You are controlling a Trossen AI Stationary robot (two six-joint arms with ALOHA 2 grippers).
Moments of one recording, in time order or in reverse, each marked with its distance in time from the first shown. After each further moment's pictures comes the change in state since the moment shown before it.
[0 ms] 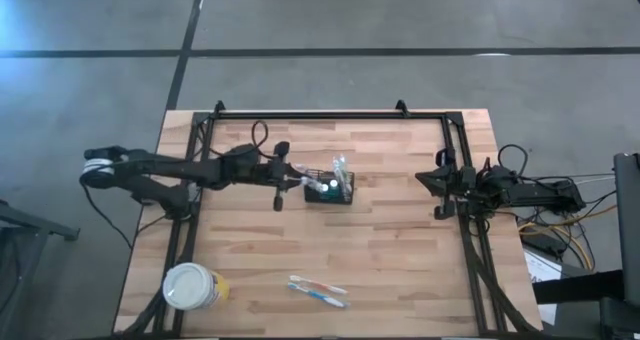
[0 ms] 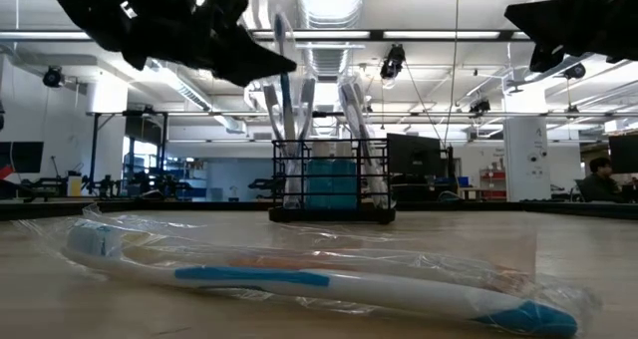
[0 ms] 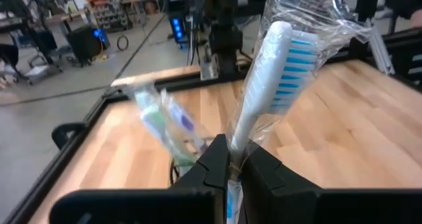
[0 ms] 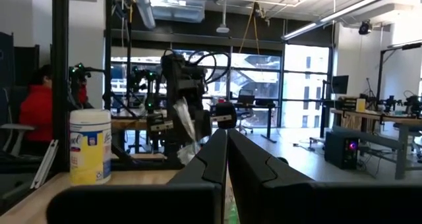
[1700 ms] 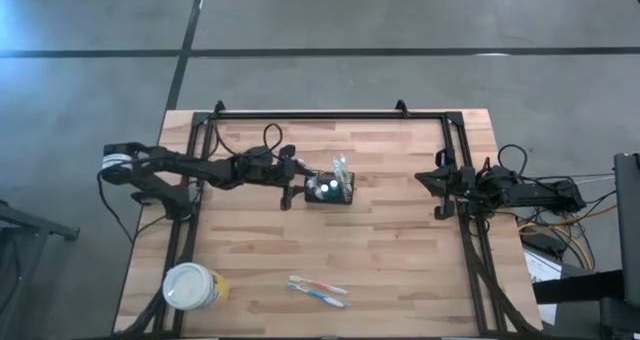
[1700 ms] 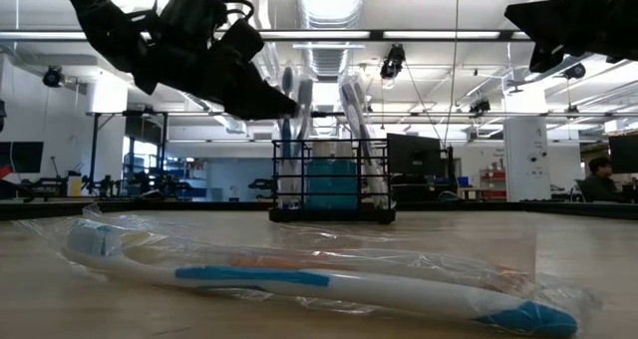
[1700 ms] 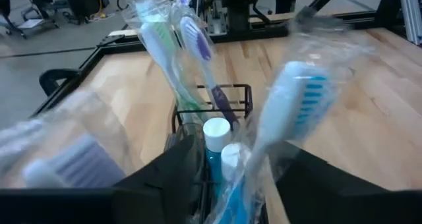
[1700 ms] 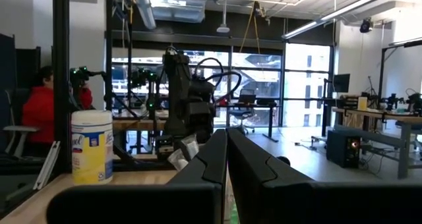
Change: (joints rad) left arm 0.040 0.159 -0.002 0.041 -0.008 -0.048; right arm 0.000 0.005 0.000 0.002 -0.002 0.011
